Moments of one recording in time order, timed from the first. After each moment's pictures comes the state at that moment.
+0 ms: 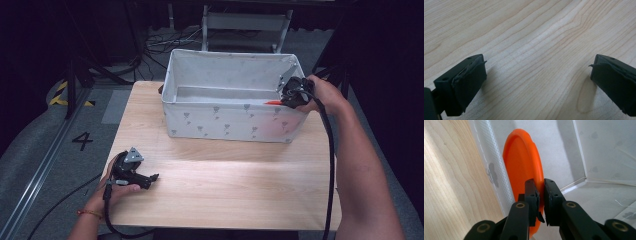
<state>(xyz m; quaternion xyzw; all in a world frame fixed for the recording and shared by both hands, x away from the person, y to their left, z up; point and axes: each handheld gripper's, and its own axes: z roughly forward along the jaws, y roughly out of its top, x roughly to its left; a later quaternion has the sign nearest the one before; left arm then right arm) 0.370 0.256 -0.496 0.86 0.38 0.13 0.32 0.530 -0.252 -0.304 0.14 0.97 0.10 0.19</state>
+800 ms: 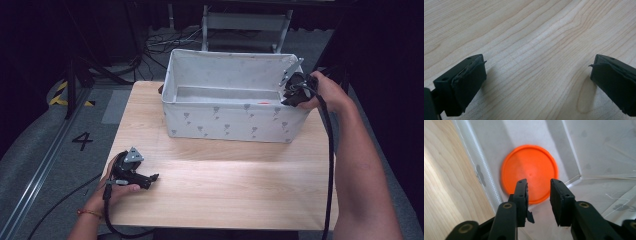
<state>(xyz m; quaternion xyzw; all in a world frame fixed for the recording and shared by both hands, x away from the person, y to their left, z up) 0.370 0.256 -0.496 0.86 0.38 0.13 0.32 0.534 -0.261 -0.294 0.18 0.96 0.13 0.20</state>
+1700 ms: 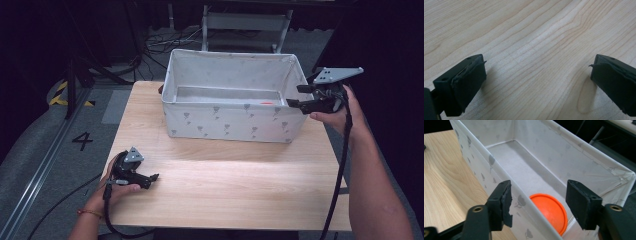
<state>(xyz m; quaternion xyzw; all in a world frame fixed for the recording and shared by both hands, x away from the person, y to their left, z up) 0.370 0.256 -0.496 0.86 0.38 0.13 0.32 0.451 -0.299 -0.270 0.28 0.84 0.40 0.25</state>
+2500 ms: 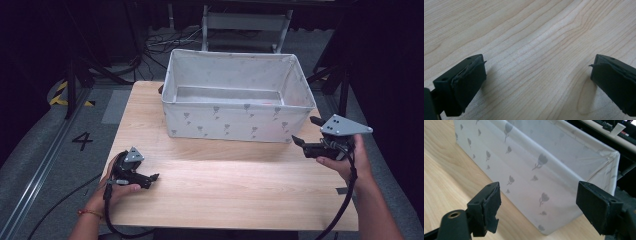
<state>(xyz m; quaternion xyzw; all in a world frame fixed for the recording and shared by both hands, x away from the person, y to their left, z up) 0.370 0.255 -0.496 0.86 0.38 0.13 0.32 0.360 -0.306 -0.329 0.29 0.81 0.39 0.33</state>
